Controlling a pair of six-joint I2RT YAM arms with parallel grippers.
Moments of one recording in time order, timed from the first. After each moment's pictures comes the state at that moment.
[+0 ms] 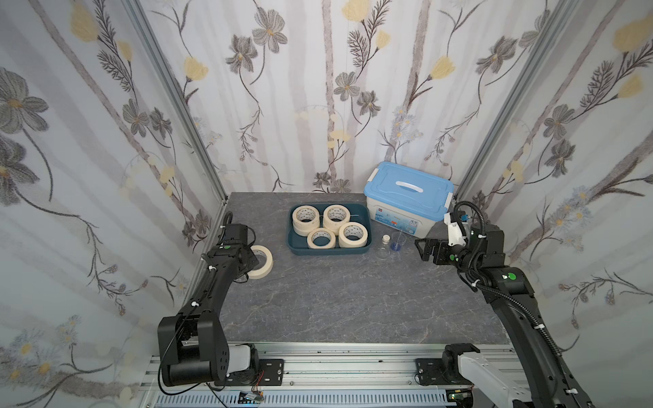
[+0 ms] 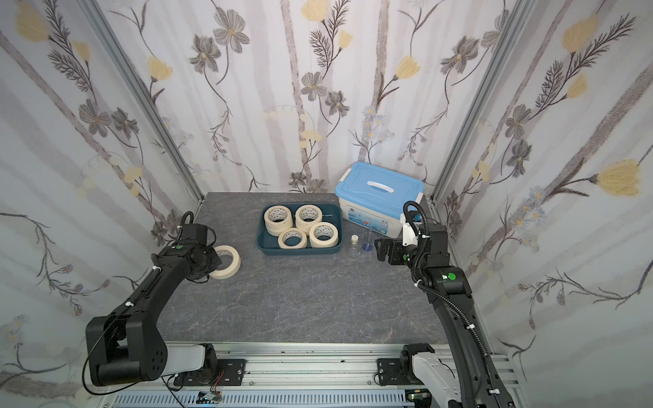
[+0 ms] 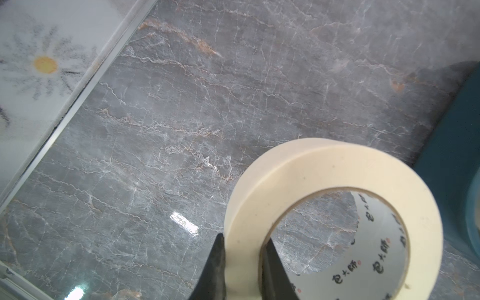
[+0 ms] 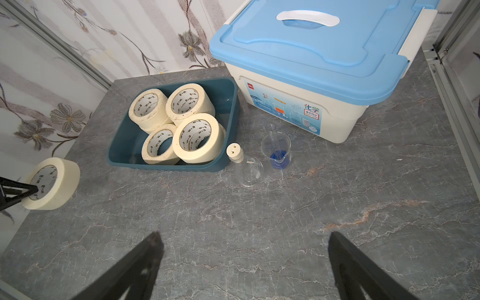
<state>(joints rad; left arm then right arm) 0.07 1.35 0.95 -0.75 -0.18 -0.53 0.06 0.93 1.01 -0.67 -0.24 0.19</state>
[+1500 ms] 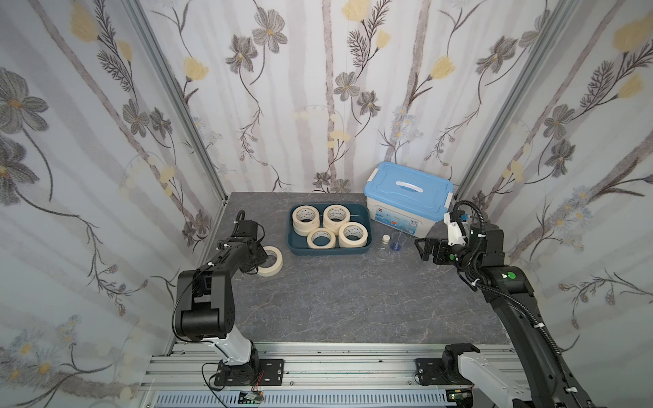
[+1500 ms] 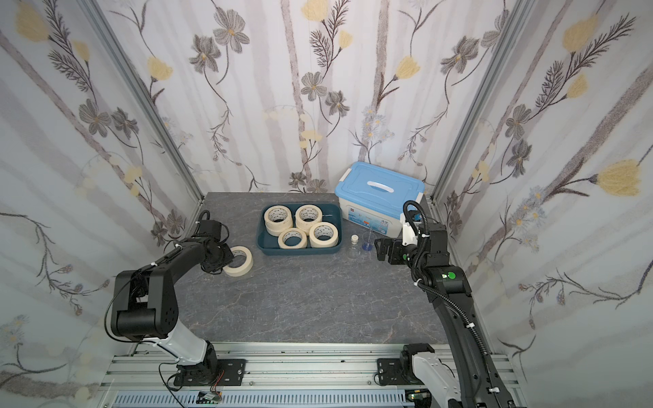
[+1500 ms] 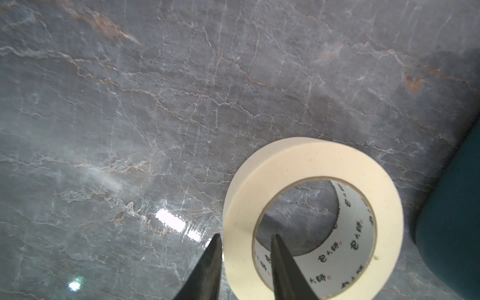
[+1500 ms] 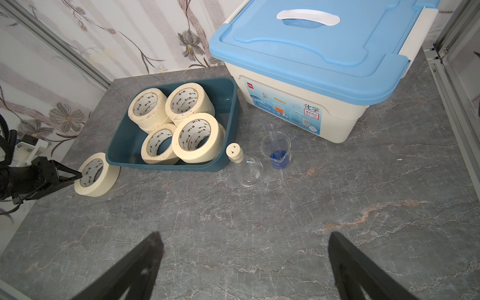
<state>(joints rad) 0.04 1.63 1.02 -0.58 -0.10 -0.55 0.06 0.94 1.02 -0.67 -0.24 0.19</state>
